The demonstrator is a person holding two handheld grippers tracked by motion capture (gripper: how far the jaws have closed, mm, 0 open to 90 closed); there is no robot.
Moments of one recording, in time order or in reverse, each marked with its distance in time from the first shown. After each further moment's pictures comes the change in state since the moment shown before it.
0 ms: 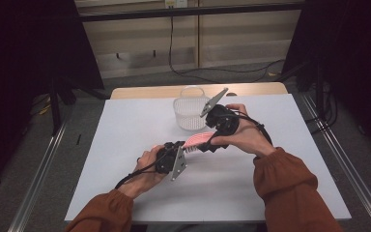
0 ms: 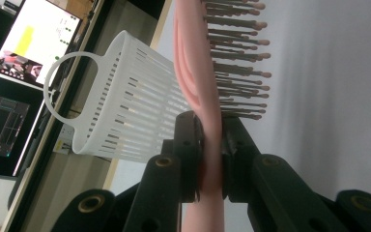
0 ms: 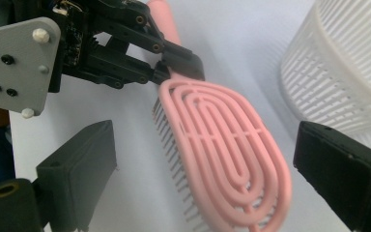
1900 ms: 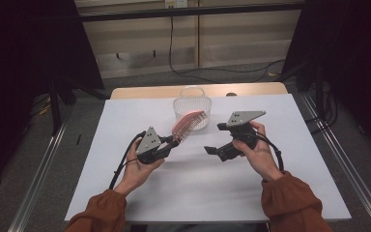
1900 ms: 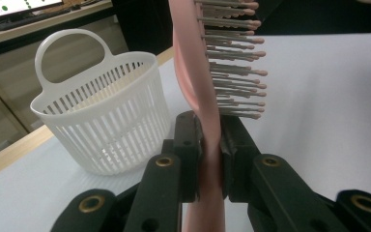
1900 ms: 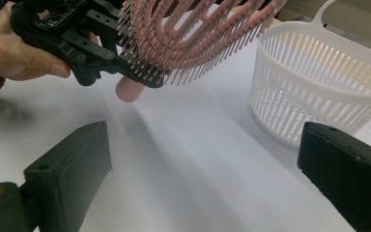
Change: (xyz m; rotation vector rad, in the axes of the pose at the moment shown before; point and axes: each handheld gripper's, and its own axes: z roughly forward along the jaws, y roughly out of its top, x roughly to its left) left arm 0.038 -0.035 -0.016 -0.302 -0.183 -0.680; right arm 0.008 -0.072 0.006 -0.436 -0.086 0.118
